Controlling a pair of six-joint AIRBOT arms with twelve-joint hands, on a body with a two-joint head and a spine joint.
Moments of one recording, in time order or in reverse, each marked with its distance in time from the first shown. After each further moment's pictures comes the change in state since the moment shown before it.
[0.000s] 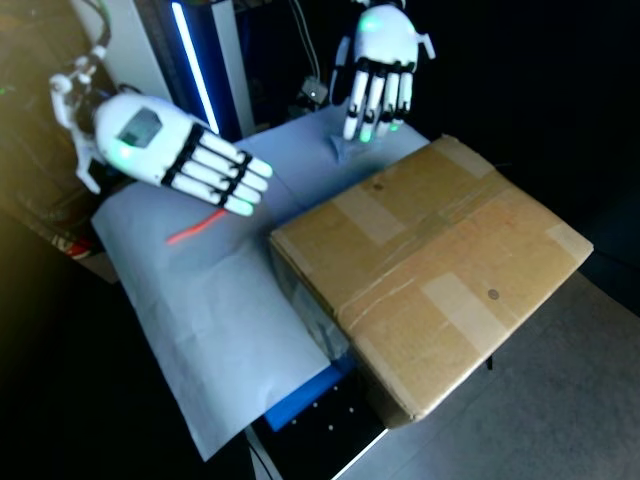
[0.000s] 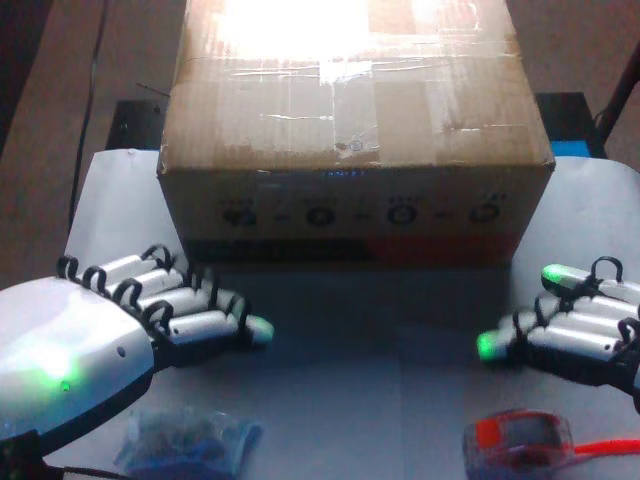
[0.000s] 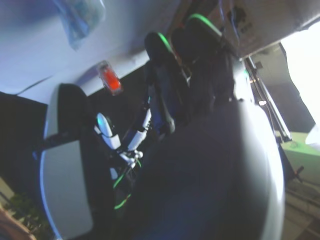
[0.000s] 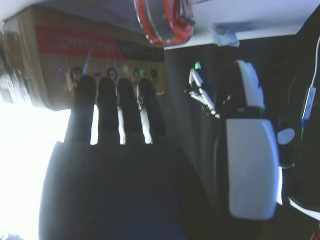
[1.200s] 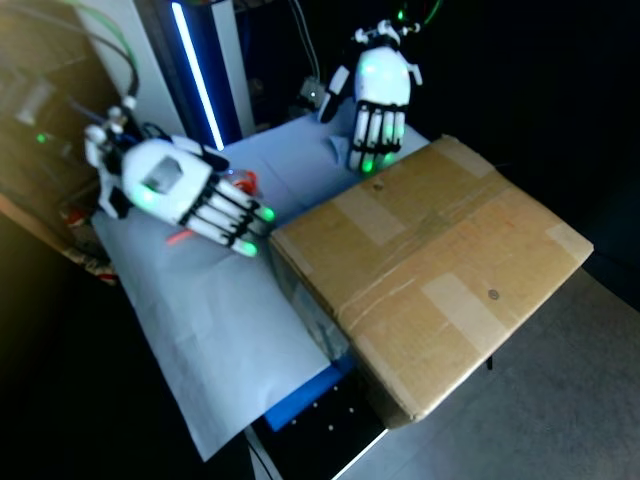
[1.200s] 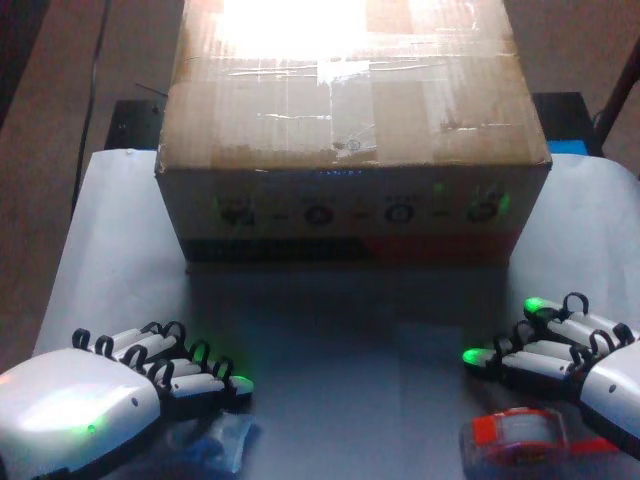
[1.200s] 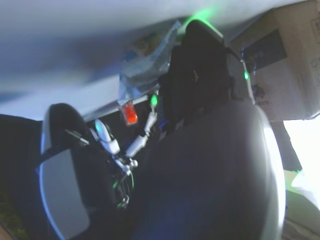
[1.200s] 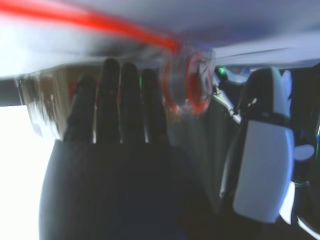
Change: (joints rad) left arm 0.127 -0.203 0.116 -0.169 0.011 0.048; right arm -0.010 -0.267 0.167 0.166 -0.002 -0.153
